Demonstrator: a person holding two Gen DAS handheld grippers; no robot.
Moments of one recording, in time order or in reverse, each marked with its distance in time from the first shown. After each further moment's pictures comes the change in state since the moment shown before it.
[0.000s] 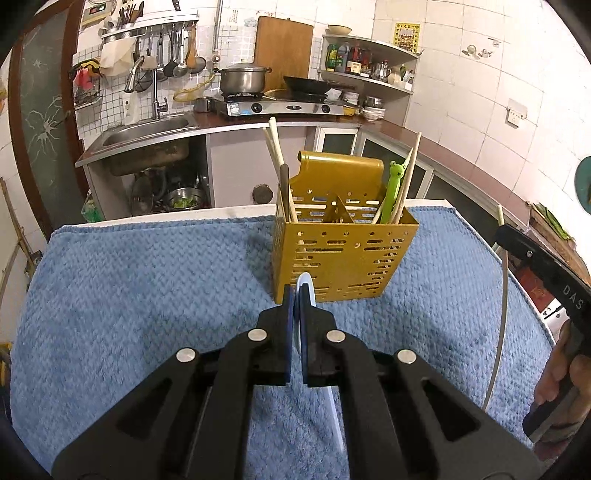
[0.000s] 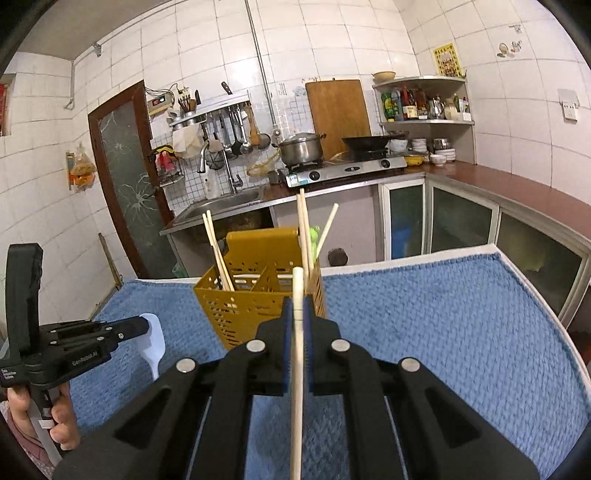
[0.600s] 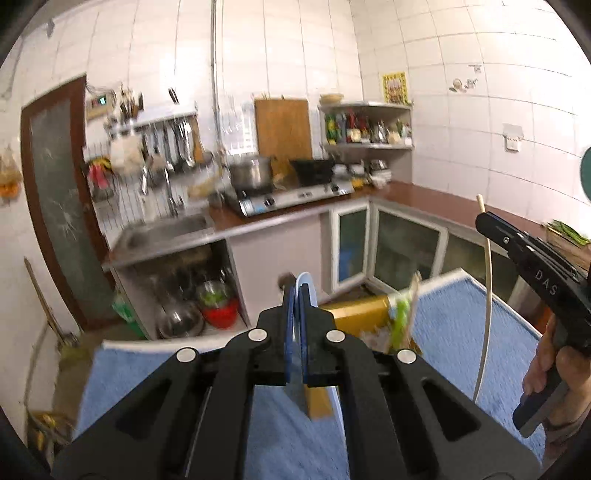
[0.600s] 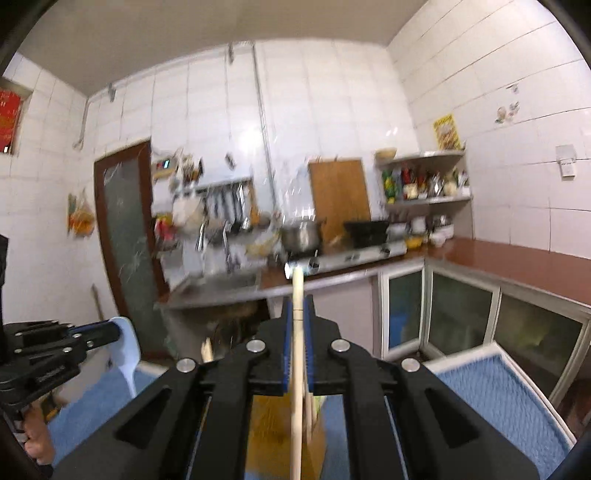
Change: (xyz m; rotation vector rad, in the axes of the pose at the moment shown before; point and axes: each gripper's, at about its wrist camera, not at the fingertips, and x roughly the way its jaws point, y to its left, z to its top) left arm -0.057 -0.027 0.114 0.146 -0.301 0.133; right arm 0.012 0.017 0.112 -0.016 -0.347 -0.018
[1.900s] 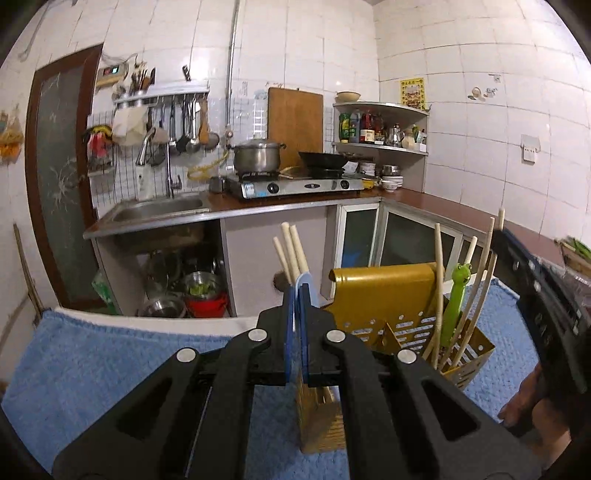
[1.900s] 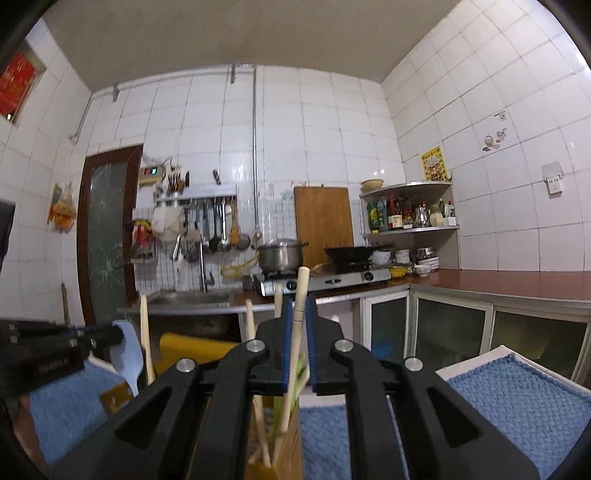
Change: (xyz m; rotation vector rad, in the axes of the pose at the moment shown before) left arm 0.113 0.002 -0.092 -0.121 -0.015 -0.021; right arm 0.055 0.003 -0.120 -0.105 -0.105 -0.072
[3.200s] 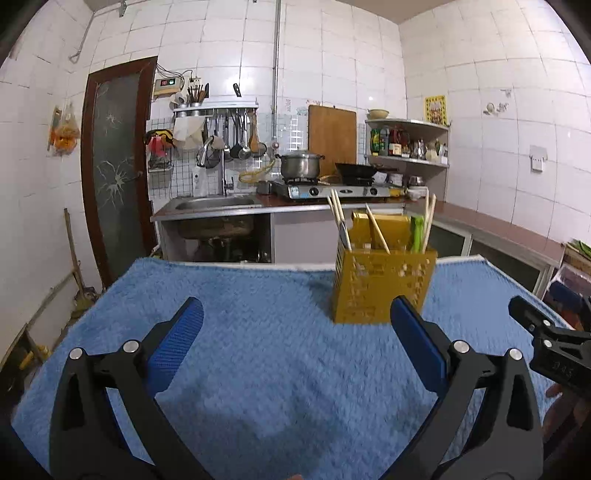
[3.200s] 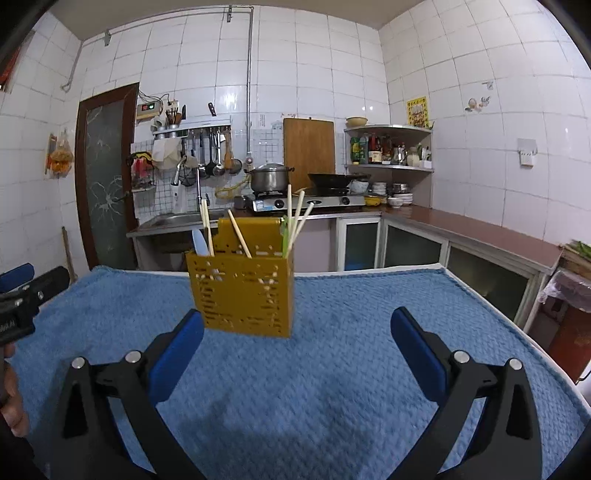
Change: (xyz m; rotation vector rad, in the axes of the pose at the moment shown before) left arm -0.217 0.006 -0.096 -0.031 -0.049 0.147; right arm -0.199 0.017 -0.021 -0.047 0.291 -0.089
